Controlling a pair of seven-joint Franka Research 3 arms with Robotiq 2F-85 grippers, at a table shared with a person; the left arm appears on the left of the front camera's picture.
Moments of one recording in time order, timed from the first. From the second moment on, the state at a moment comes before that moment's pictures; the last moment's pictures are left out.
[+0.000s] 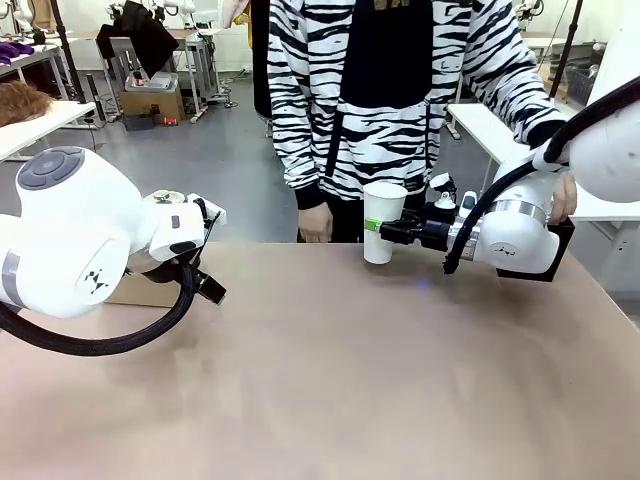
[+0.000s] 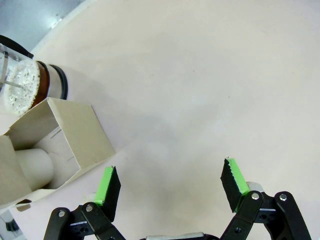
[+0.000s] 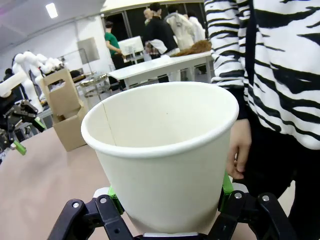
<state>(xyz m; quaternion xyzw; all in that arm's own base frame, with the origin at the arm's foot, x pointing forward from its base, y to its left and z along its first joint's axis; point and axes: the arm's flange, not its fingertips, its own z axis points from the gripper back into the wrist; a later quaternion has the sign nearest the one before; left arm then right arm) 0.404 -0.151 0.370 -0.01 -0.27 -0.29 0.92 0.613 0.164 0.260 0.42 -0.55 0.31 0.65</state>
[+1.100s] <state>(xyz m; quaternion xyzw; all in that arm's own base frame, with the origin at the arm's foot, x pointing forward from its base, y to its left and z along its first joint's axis) 0.404 -0.151 0.370 -0.01 -0.27 -0.29 0.92 0.613 0.164 0.260 0.42 -0.55 0.31 0.65</state>
